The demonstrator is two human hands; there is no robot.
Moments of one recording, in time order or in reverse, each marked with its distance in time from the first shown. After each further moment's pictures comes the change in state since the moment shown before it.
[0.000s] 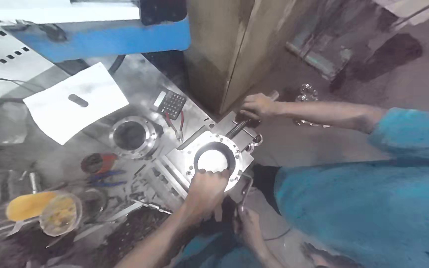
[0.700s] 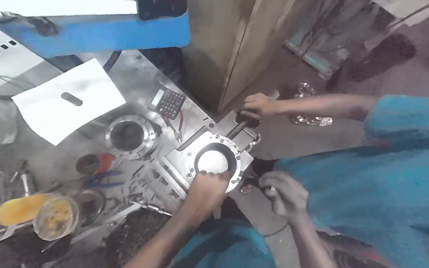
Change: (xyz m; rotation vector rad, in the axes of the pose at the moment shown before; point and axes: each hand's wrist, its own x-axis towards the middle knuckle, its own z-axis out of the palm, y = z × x) left_hand 0.002 -0.007 -0.001 -0.053 -0.048 0.034; right_hand 0.043 0.018 -0.080 -0.660 0.341 -0.986
